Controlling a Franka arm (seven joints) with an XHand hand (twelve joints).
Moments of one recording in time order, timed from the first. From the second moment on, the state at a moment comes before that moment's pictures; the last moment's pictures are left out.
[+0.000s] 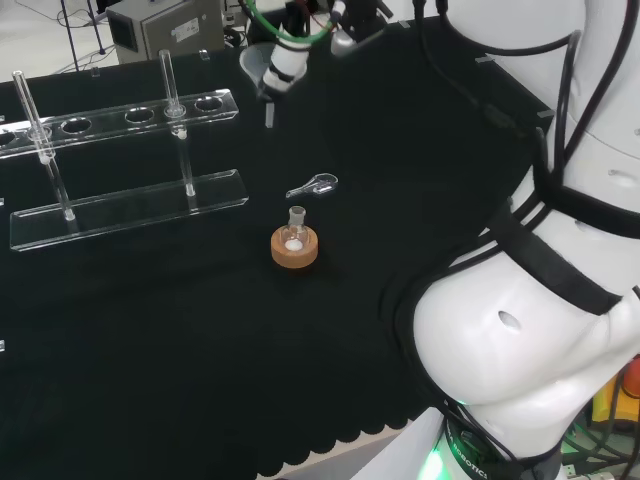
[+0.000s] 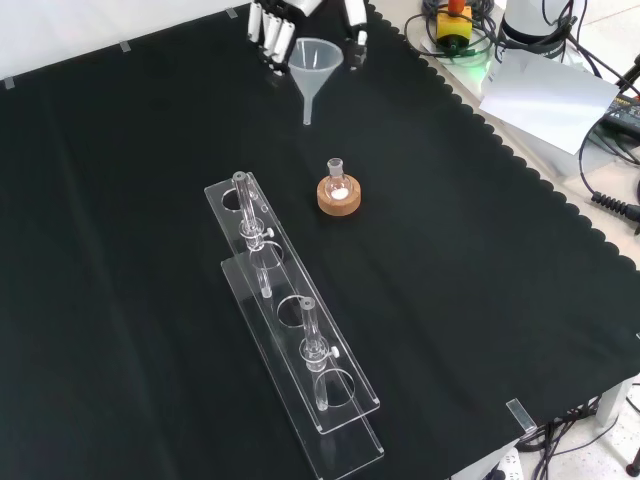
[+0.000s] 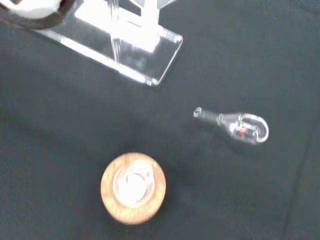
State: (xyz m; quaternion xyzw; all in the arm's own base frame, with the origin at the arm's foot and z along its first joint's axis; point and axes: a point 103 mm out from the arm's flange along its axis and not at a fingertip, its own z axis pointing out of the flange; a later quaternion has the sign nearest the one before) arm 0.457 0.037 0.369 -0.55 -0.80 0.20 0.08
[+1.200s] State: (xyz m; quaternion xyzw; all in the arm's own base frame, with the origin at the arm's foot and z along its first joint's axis) arm 0.574 0.090 0.360 -0.52 -0.83 0.19 0.09
